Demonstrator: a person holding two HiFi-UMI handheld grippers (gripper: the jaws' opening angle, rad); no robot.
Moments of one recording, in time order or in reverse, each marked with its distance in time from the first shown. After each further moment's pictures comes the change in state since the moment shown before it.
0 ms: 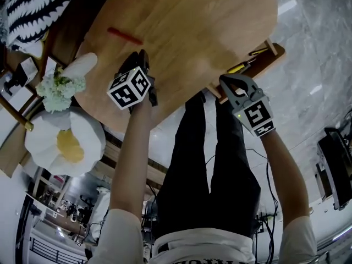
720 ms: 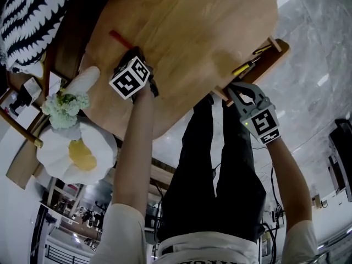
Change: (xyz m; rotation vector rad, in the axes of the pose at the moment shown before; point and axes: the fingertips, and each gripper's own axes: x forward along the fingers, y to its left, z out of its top) left arm 0.051 0.033 0.025 0.029 0.026 0.156; right arm -0.005 0.000 -0.028 0.079 0.015 -0.055
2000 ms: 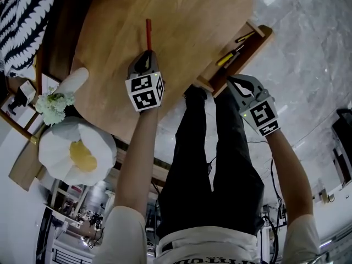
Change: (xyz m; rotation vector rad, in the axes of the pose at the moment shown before) left arm -0.049 -0.136 -0.058 0.436 -0.059 -0.220; right arm -0.056 -0.028 -0.046 0.016 -0.019 -0.051
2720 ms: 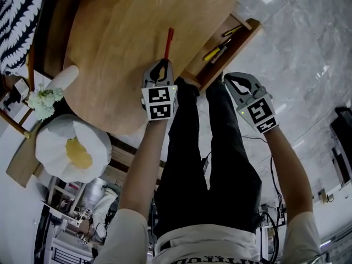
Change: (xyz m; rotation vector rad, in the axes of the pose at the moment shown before) left arm -0.022 -0.110 -0.036 0.130 0.029 -0.106; right arm -0.032 -0.009 -0.032 -0.005 0.001 0.011
